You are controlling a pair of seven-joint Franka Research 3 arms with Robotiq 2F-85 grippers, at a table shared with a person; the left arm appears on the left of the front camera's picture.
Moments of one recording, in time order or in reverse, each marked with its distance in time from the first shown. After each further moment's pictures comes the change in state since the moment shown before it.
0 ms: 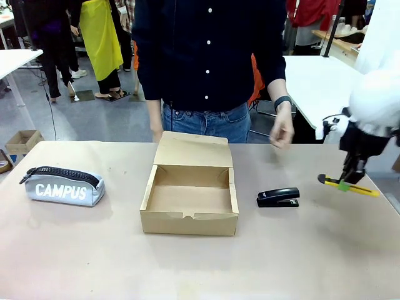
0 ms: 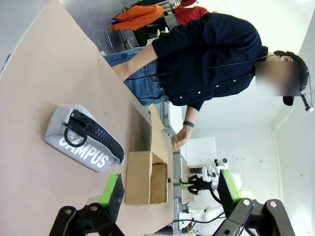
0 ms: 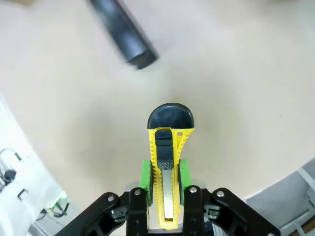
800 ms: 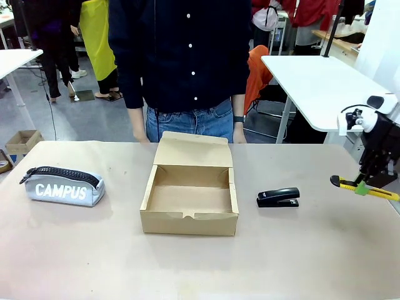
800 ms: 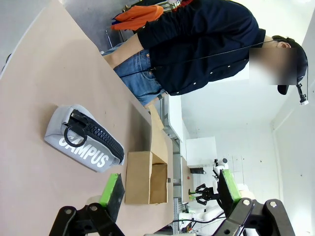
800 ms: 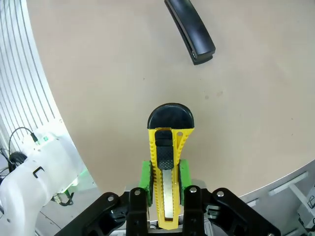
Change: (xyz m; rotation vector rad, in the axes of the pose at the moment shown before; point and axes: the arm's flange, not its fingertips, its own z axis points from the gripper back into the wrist) left arm 0.000 0.000 0.000 0.000 0.000 0.000; right arm -0.021 0.051 0.036 0.022 -0.057 0.106
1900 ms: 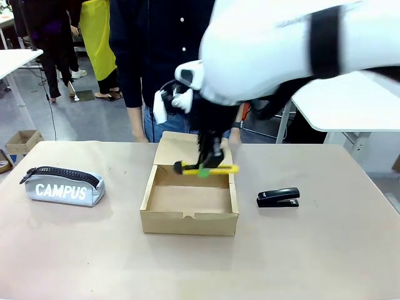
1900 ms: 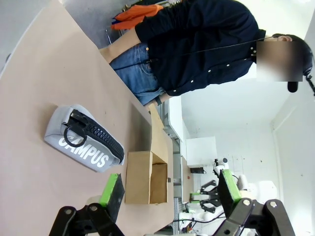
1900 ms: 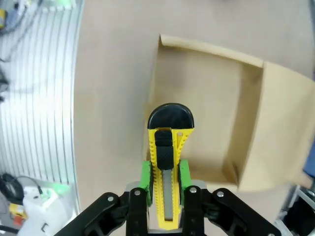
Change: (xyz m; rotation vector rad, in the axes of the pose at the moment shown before) left arm 0.000 0.000 0.000 0.001 0.001 -0.001; right arm 0.348 0.143 -0.005 -0.008 -0.041 0.473
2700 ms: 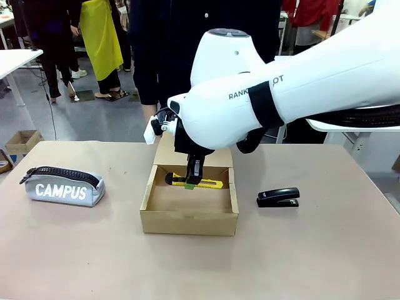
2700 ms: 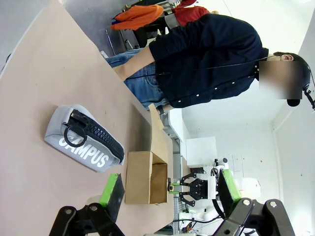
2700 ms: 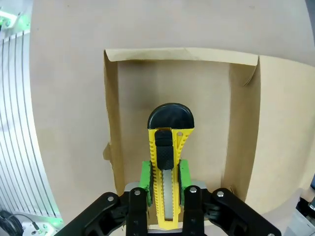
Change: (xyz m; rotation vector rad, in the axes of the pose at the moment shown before) left arm 0.000 0.000 0.000 0.000 0.000 0.000; right arm 0.004 -0.026 -0.069 -0.076 -0.014 -0.137
